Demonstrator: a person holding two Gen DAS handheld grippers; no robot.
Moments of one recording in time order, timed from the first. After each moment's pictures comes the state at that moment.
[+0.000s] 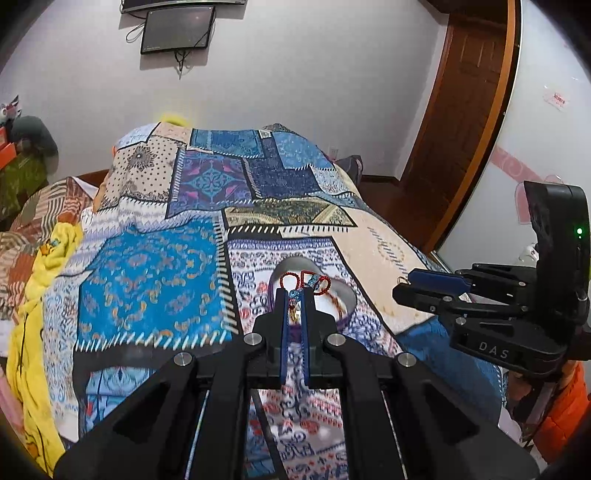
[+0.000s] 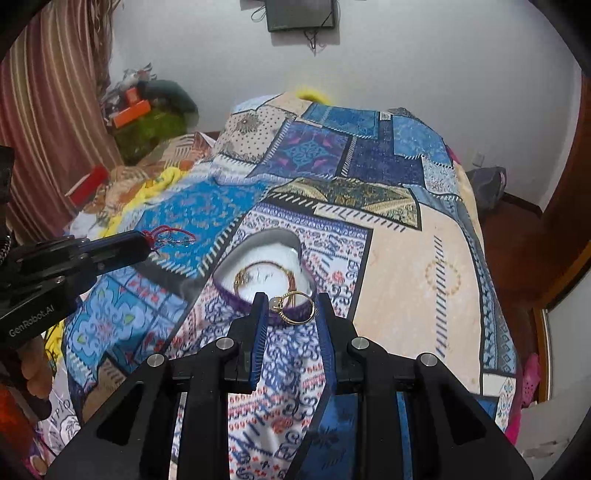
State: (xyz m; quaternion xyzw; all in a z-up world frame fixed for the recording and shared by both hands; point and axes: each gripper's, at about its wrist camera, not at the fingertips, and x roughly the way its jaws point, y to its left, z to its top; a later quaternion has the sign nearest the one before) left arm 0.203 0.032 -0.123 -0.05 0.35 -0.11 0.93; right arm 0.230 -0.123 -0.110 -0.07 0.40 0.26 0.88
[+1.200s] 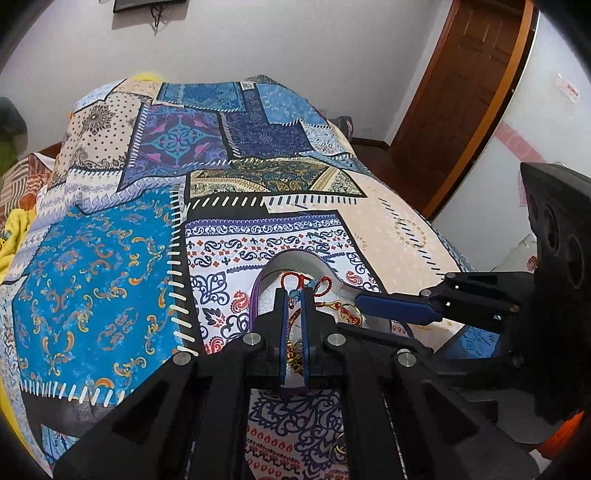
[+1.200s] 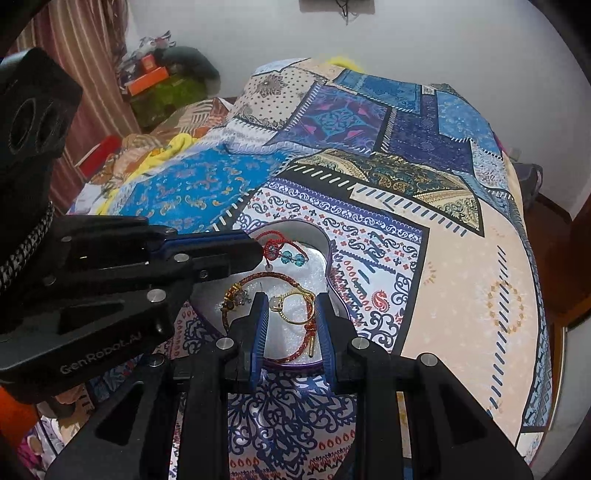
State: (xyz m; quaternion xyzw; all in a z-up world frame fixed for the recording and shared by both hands) left arm 0.294 0.018 -0.190 -0.06 0.43 -0.15 0.89; right arm 0.277 -0.089 -0.159 -0.10 0.45 0.31 0.83
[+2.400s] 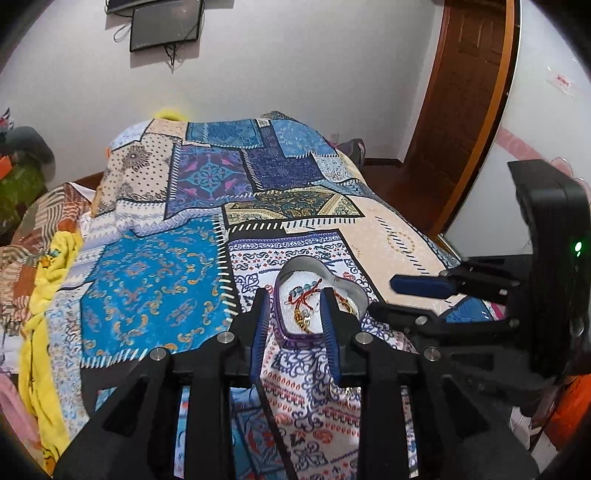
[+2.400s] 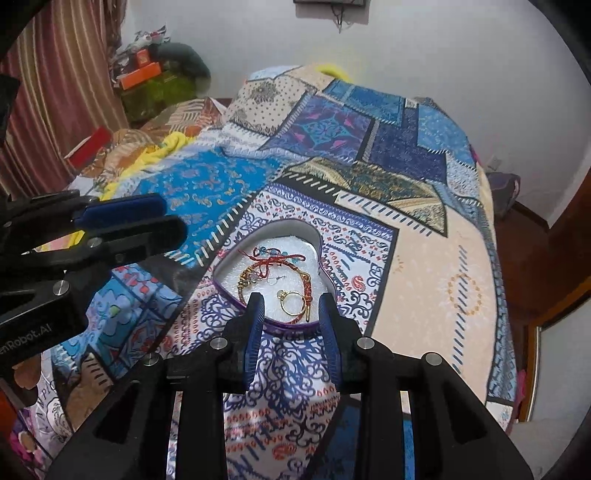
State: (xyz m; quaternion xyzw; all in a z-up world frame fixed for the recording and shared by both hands) left arm 0.220 0.027 -0.125 -0.02 0.38 -0.11 0.92; right arm 0.237 -0.096 -0.116 -0.13 0.43 0.27 0.85
